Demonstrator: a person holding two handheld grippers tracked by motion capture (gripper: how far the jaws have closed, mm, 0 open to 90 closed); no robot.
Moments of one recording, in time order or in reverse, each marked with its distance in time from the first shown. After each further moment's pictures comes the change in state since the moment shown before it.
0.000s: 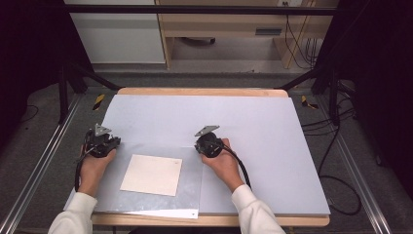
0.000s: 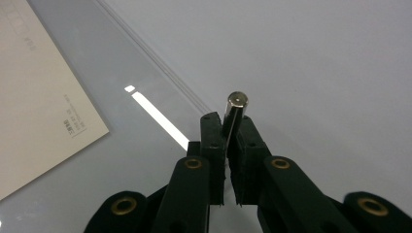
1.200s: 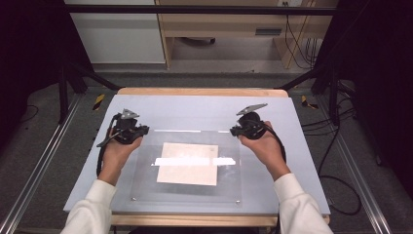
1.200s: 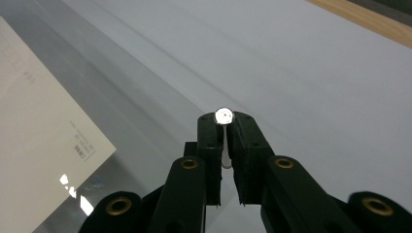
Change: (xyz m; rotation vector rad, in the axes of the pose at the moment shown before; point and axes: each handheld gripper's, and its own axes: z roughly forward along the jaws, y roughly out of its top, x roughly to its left) left arm -0.098 0.089 -0.020 -0.014 -0.162 0.067; right arm -0.095 0.002 -0.109 0.008 -0.036 0.094
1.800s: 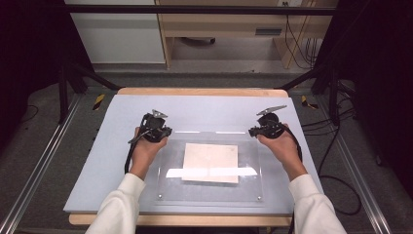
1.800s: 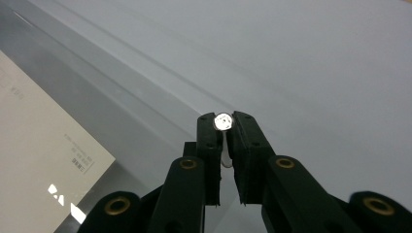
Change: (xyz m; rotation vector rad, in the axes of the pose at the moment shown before) left arm -0.040 0.009 0.056 0.080 -0.003 0.013; right arm -0.061 -0.037 0.010 0.041 -0.030 0.090
